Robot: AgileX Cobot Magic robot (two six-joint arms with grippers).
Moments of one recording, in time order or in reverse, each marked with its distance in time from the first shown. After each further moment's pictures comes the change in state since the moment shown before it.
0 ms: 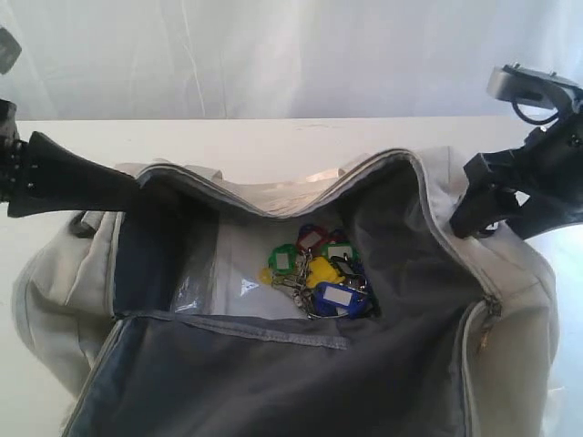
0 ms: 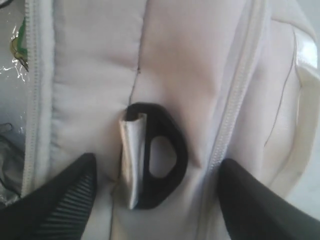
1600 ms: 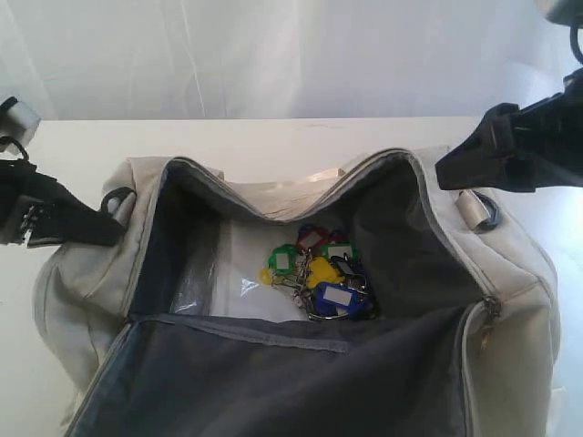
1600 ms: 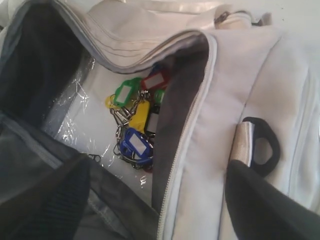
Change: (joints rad) left arm 0.128 0.340 -0.046 0.142 -0.155 -0.135; right arm 0.088 -0.405 0.143 0.127 -0.165 -0.032
